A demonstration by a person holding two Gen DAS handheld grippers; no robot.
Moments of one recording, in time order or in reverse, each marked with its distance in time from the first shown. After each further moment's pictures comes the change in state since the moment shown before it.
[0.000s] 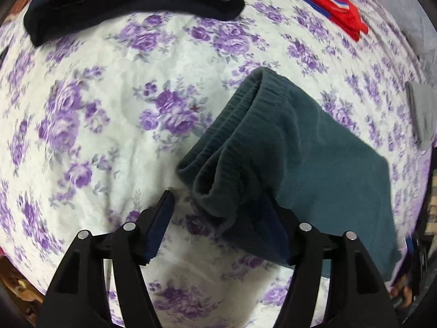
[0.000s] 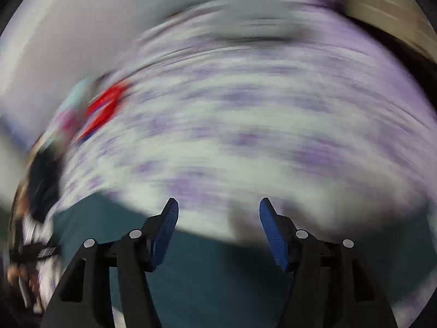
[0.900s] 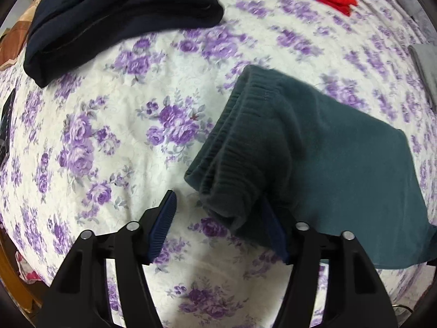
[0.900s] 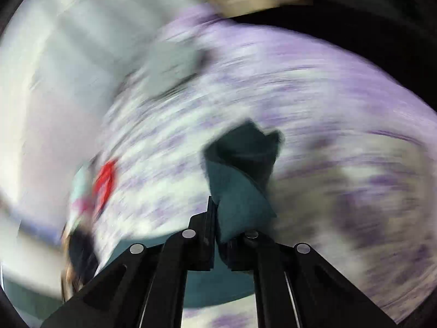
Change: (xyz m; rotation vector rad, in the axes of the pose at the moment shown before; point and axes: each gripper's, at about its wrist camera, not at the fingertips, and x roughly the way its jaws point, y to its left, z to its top) left arm -0.016 0.001 -0.014 0.159 -0.036 0.127; right arm -0.069 -0.046 -0.017 0.302 -0.071 0.219
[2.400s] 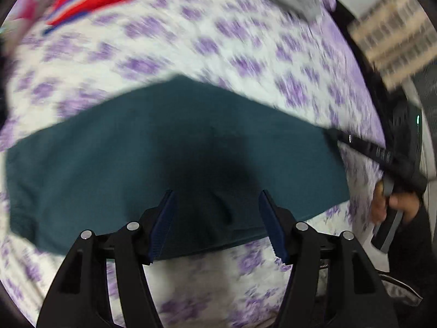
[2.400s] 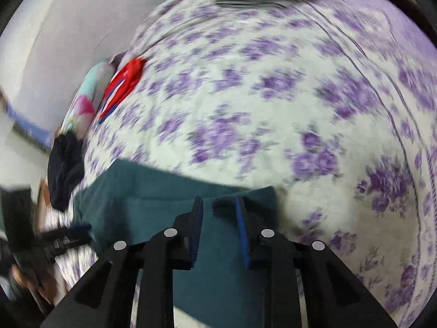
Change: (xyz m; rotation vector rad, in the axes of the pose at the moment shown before) left arm -0.036 -0.200 -0.077 0.538 0.033 -0.344; right arm 0.129 0.061 -0.048 -0.266 0.271 -0.030
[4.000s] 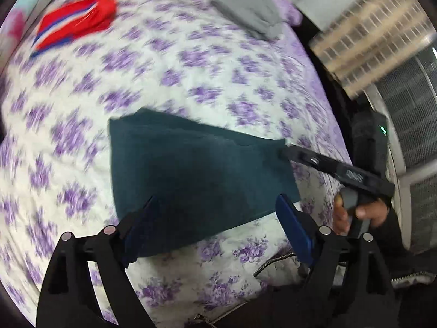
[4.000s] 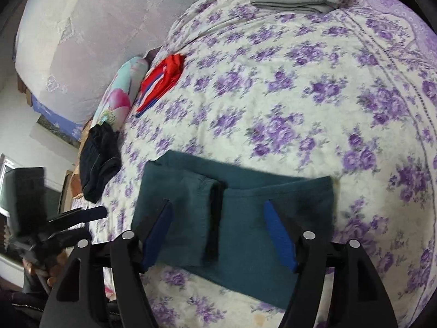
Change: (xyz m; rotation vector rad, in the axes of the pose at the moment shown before) left arm -0.081 -0.003 0.004 -0.002 -0.112 -0.165; right arm -0.028 0.053 -0.009 -0.083 0.039 0.150
